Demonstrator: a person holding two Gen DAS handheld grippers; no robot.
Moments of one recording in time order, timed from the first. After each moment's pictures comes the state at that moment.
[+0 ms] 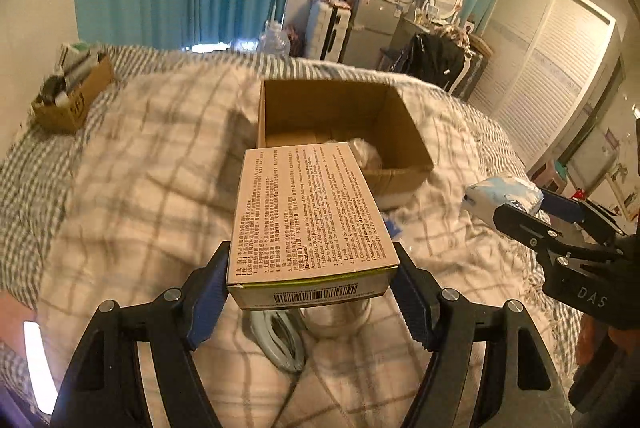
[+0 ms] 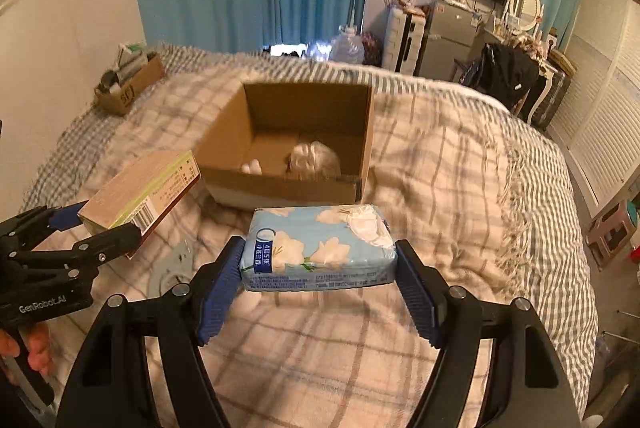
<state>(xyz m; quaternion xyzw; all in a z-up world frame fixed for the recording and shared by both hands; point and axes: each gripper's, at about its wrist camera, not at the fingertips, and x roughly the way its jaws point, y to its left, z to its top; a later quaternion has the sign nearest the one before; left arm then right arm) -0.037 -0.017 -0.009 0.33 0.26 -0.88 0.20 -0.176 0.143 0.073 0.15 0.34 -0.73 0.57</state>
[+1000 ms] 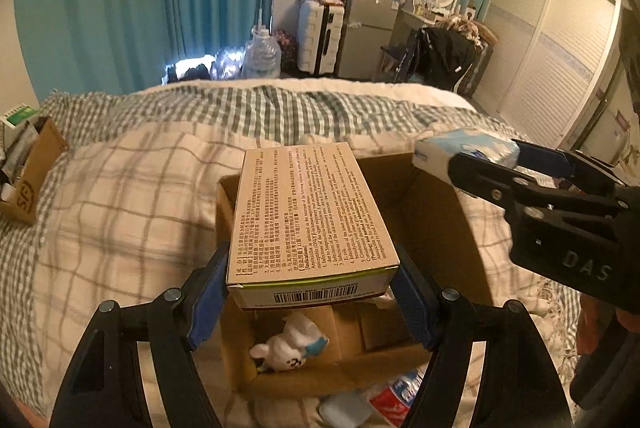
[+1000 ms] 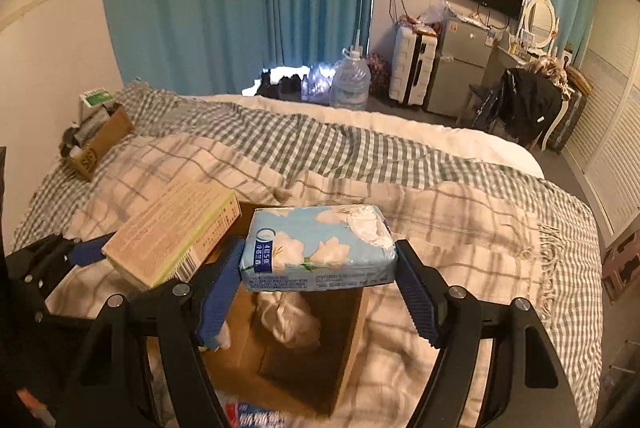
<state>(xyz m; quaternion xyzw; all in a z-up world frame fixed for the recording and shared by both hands) -0.219 -0.115 -0.021 0.35 0.23 -0.89 0.20 -0.235 -0.078 0.107 0.14 0.33 -0.73 0.58</state>
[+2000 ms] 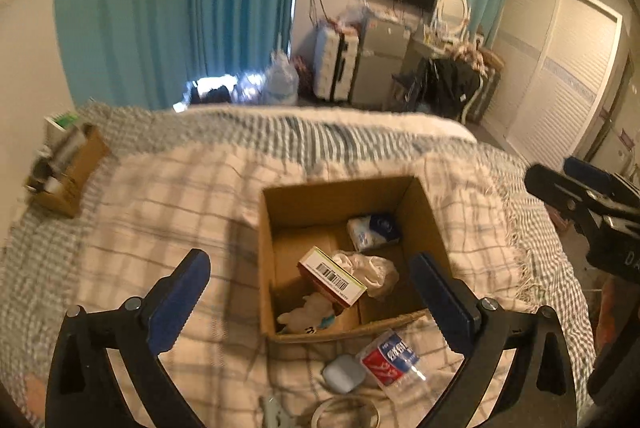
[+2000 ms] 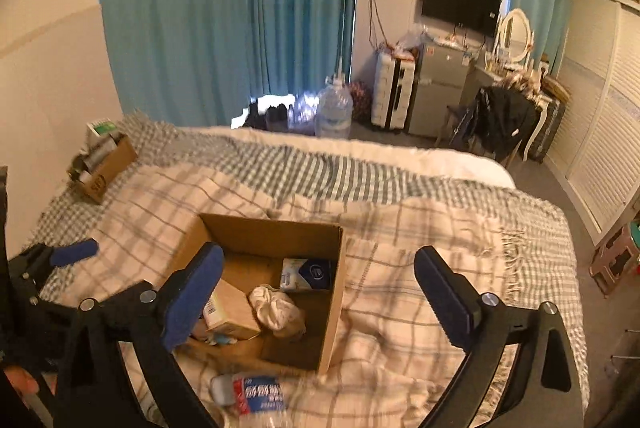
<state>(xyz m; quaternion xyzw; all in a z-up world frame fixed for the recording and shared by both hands) -0.128 -0.087 0.053 0.31 0.22 -0.89 0.24 -0.207 0.037 0.177 0.10 0.28 -0.75 0.59</state>
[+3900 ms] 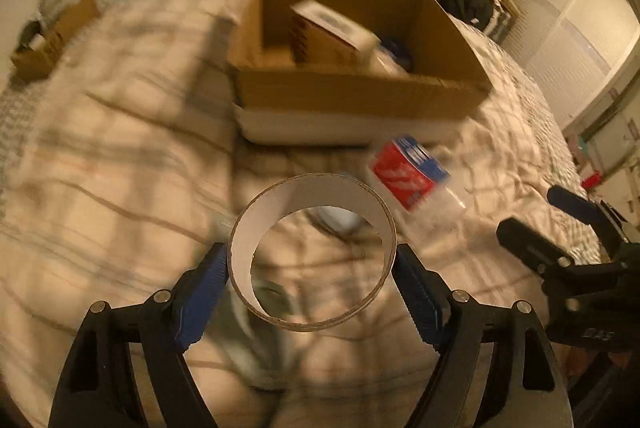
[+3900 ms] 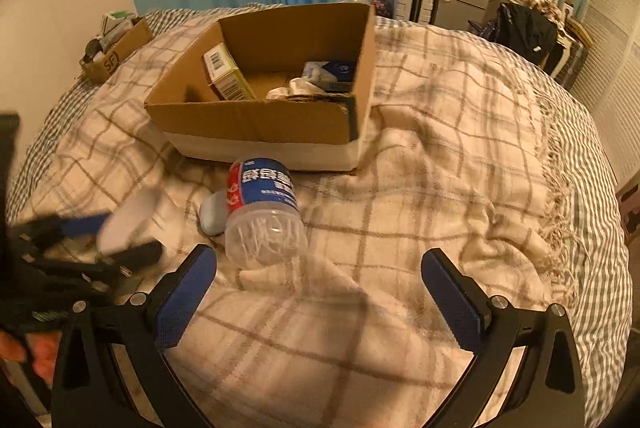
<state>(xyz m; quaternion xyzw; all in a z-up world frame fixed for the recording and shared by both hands) -0.090 -0.002 -0.102 0.43 0.29 -0.83 0.21 -0.234 0.099 -0.011 0.22 0.37 -0.70 0.56</state>
